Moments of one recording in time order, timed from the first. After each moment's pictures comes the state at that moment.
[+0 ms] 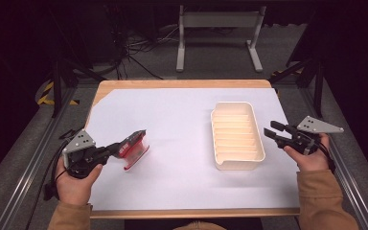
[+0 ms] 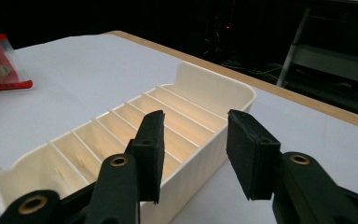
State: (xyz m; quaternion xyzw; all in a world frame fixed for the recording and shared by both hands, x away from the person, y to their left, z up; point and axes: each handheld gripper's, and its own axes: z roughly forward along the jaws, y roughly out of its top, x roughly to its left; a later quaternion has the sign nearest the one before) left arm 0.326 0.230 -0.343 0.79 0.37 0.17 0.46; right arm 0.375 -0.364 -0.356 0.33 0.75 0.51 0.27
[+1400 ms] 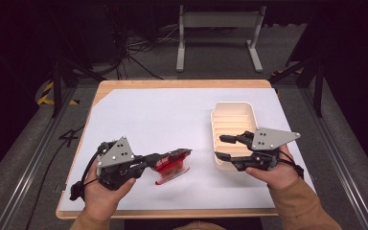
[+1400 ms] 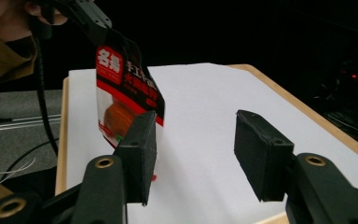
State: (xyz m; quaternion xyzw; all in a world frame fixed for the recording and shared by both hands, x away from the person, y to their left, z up) left arm 0.292 0.139 -0.306 0.83 0.22 0.13 0.49; right arm 0.330 -0.229 -0.313 0.12 0.82 0.54 0.17
